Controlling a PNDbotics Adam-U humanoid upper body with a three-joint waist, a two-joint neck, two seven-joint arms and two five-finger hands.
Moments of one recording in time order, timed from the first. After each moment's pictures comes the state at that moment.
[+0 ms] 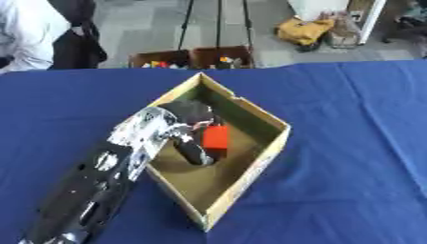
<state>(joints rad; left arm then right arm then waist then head) -0.99 0.25 -0.33 -1.15 -1.11 -0.20 -0.65 -0.40 -0.47 -0.18 -1.98 0.26 -0.38 -0.56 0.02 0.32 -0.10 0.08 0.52</state>
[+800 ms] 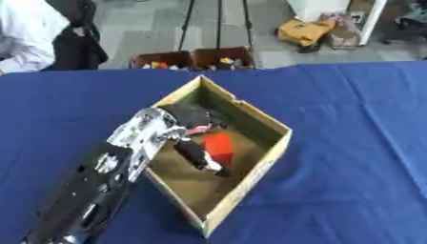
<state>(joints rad) -0.98 0.27 -0.30 -1.23 -1.17 -0.22 -0.69 -0.39 -0.47 -0.18 -1.98 0.26 -0.38 -0.56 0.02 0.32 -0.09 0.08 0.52</state>
